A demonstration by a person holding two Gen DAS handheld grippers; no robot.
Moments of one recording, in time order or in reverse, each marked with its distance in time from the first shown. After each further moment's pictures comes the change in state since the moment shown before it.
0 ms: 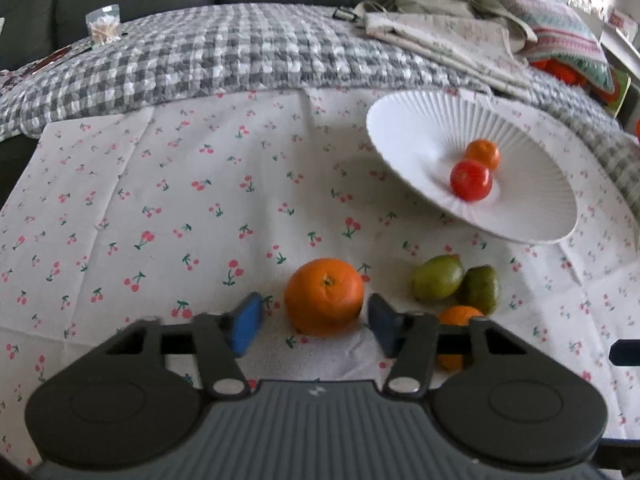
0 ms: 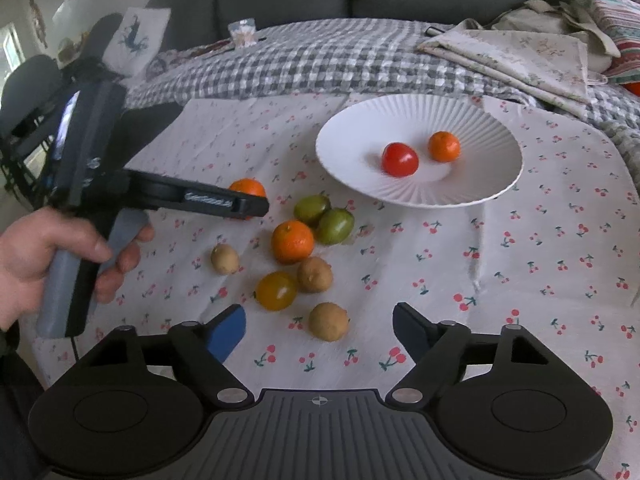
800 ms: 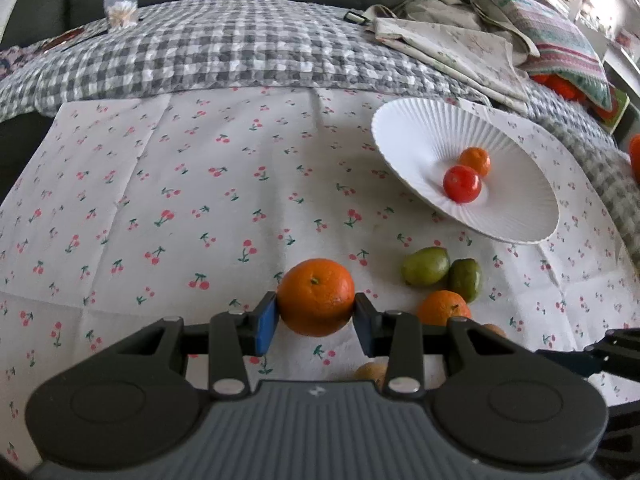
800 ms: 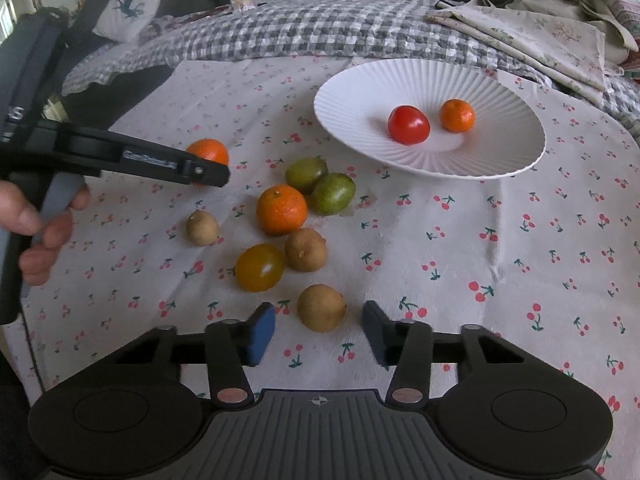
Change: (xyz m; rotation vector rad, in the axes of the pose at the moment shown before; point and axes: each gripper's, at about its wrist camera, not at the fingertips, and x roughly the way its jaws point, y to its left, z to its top) left arm -0.030 0.012 -0.004 -0.077 0.012 -0.028; right arm 0.038 0.002 -0.004 -0.042 0.075 -0.039
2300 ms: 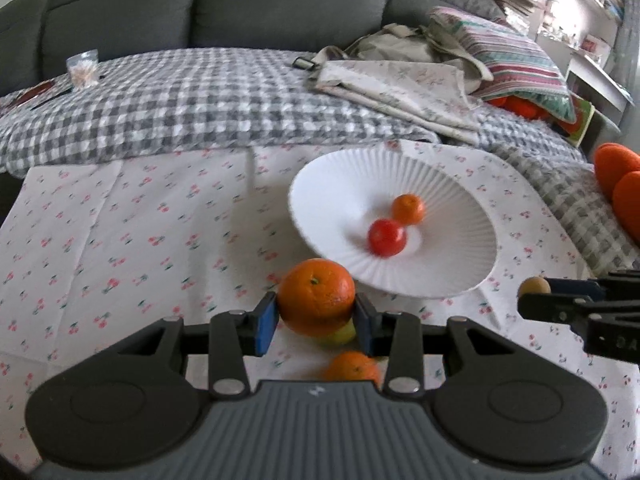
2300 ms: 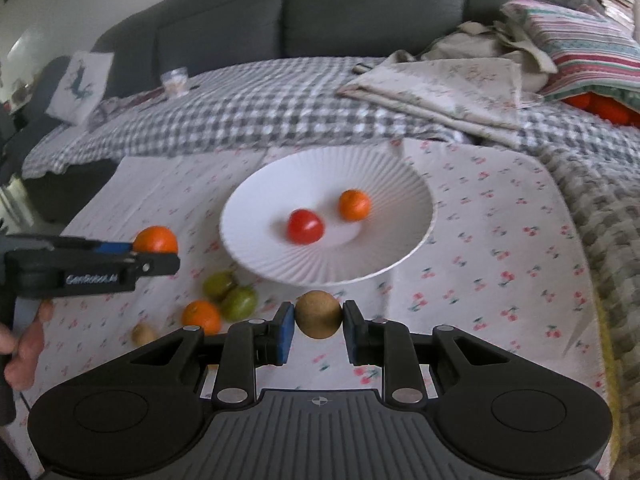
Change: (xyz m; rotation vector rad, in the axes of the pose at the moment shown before) left arm -0.013 -0.060 0.022 0.081 -0.128 -0.052; right arm -0.047 -0.060 0.036 0.145 -0.188 -0.112
